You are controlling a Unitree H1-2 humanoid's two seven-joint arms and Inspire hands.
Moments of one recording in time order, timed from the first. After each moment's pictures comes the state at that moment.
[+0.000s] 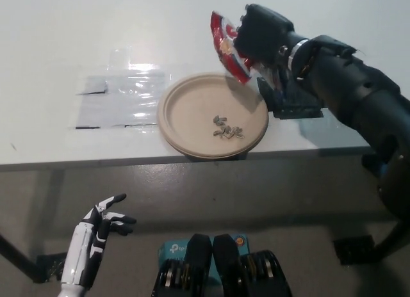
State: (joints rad) left_arm 0.07 0.10 0.00 -0.04 0.20 -0.30 0.01; right_arm -1.36 -0.20 1.11 1.35 -1.32 -0.15 -0.46
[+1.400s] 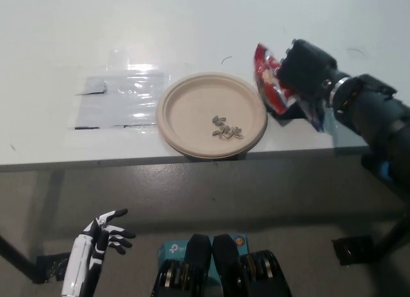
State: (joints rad) left_arm 0.11 0.08 0.01 -0.03 0.20 -0.32 0.01; right_arm -1.22 -0.25 1.07 1.40 -1.28 -0.14 -0.51
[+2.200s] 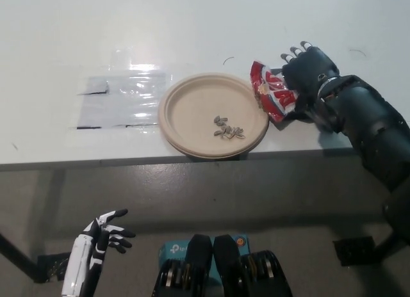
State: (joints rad) left_arm 0.11 0.08 0.01 -0.02 0.20 -0.32 0.01; right_arm -1.22 -0.20 0.76 1.40 -1.05 -0.12 -0.06
